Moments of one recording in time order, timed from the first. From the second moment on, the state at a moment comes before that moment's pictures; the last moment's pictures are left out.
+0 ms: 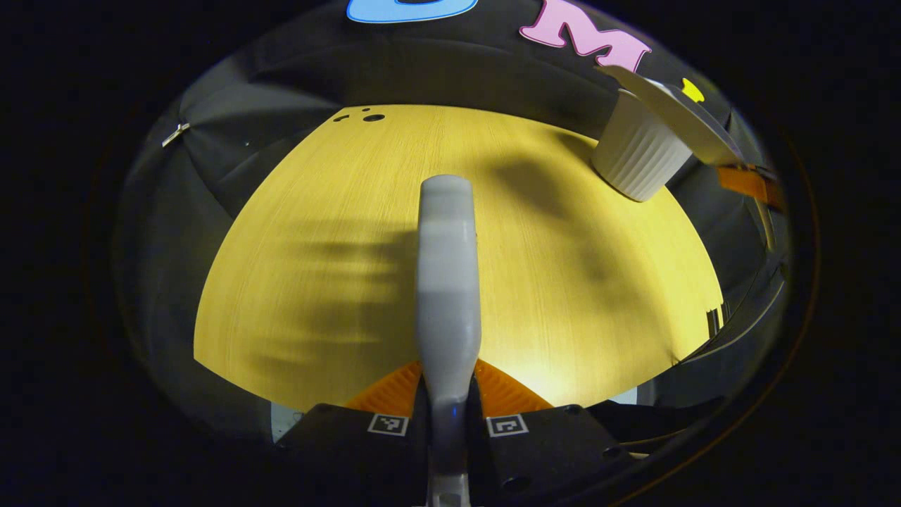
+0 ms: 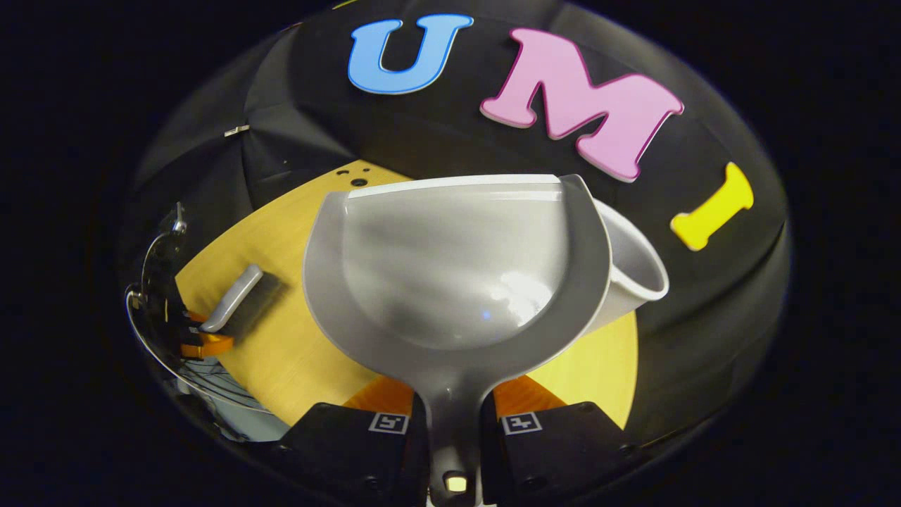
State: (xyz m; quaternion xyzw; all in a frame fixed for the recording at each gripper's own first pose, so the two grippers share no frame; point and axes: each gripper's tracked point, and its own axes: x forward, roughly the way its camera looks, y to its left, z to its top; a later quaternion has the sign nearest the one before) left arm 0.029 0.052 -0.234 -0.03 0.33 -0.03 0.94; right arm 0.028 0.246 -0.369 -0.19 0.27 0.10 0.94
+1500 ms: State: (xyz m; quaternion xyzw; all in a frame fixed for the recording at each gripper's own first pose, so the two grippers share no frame) left arm 0.019 0.034 -0.222 0.03 0.43 -0.02 0.90; right arm -0.002 0.246 -0.525 0.01 0.49 0.11 0.87
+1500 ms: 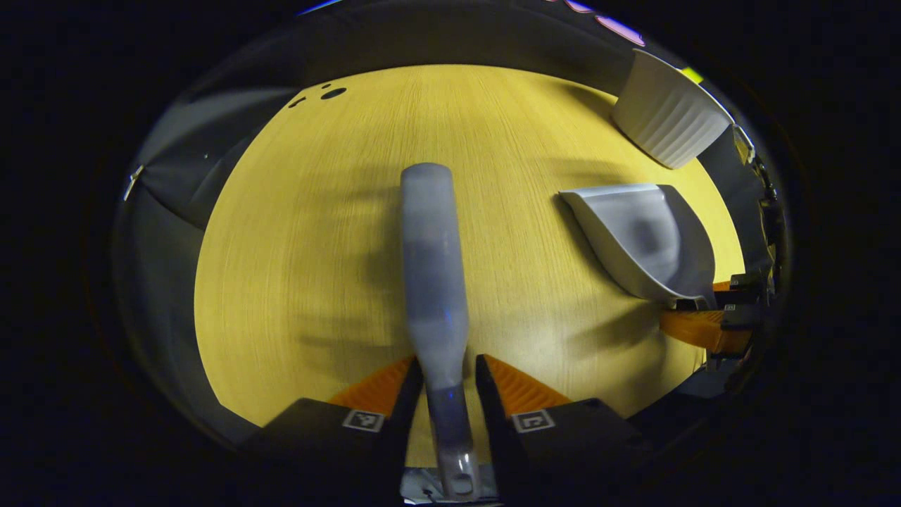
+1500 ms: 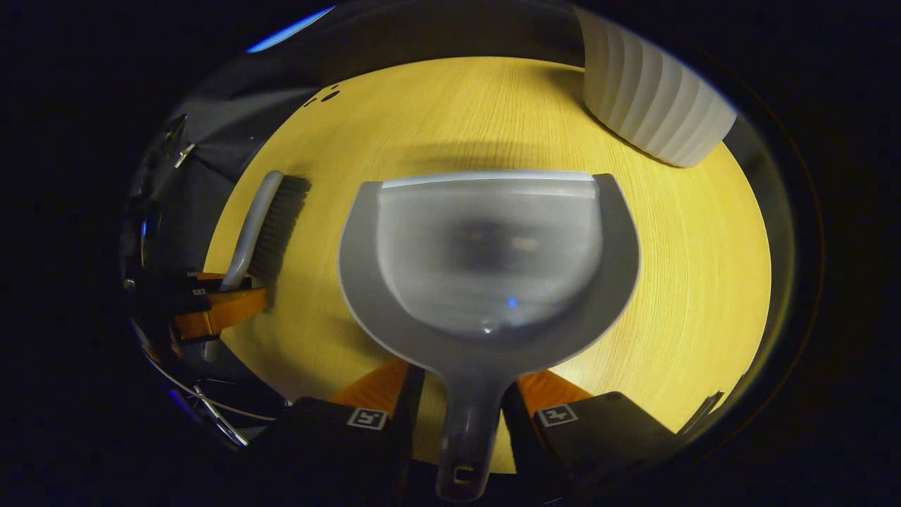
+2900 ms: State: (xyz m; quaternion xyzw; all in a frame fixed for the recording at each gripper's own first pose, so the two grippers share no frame) left arm -0.150 -0.044 -0.001 -0.04 -0.10 0.03 0.99; right arm -0.089 0.236 -0.258 -0.02 0.01 0.10 0.99
